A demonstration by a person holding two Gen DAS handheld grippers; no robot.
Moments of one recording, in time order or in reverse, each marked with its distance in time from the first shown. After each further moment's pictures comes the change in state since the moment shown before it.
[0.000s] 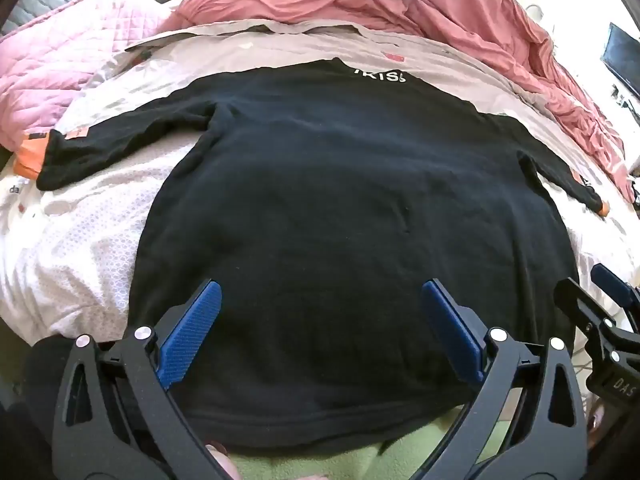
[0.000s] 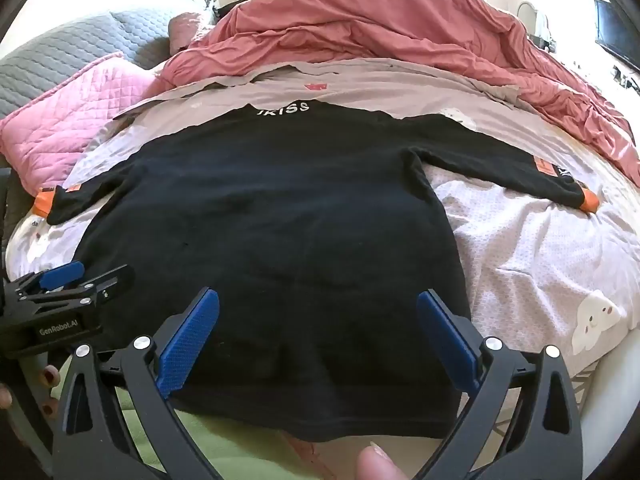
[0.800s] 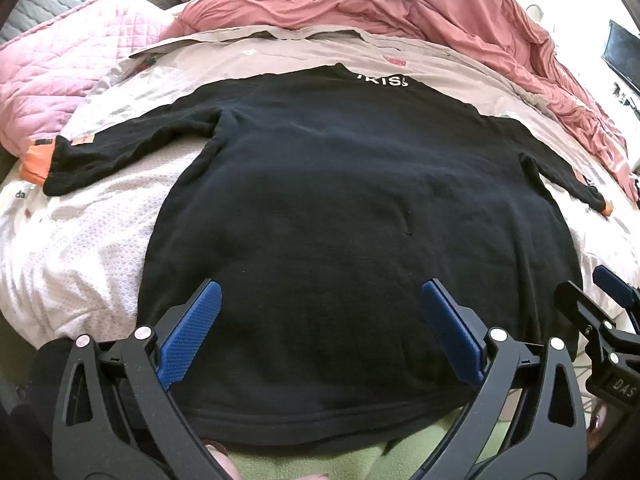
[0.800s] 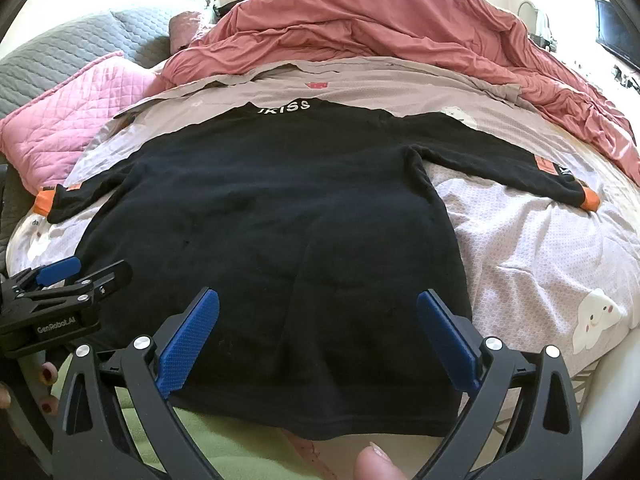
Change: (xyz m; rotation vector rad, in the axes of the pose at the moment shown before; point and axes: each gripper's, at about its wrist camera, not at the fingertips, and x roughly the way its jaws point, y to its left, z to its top) left arm -0.010 0.004 0.003 0.007 -0.016 0.009; right arm 0.000 -0.001 -0.002 0.005 0.004 0.011
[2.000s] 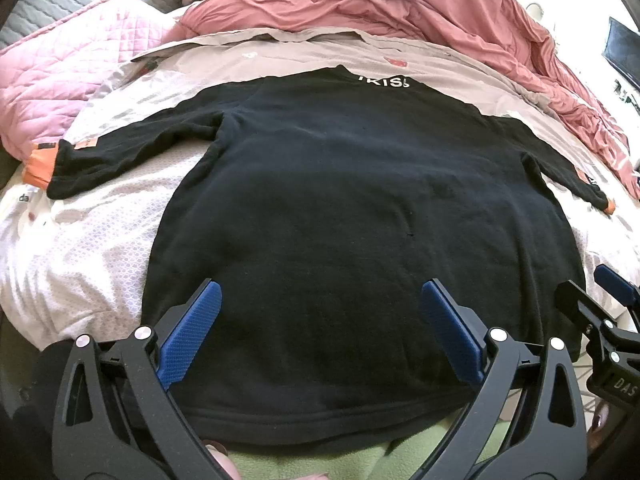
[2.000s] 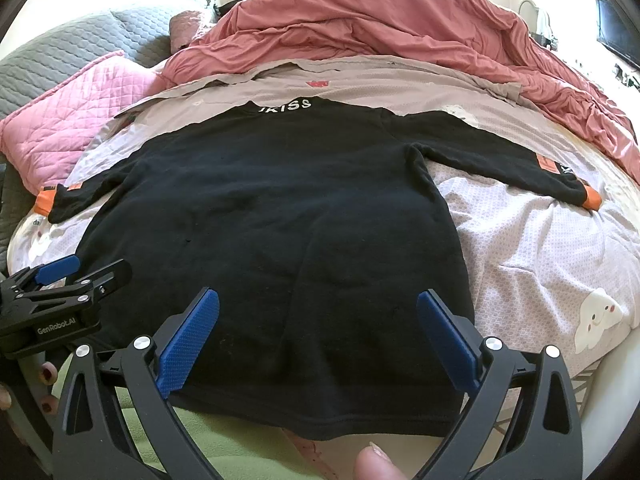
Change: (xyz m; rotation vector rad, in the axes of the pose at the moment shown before) left arm -0.001 0.000 0.001 0.007 -0.001 0.013; right arm 0.003 0.002 -0.001 0.001 0.002 0.004
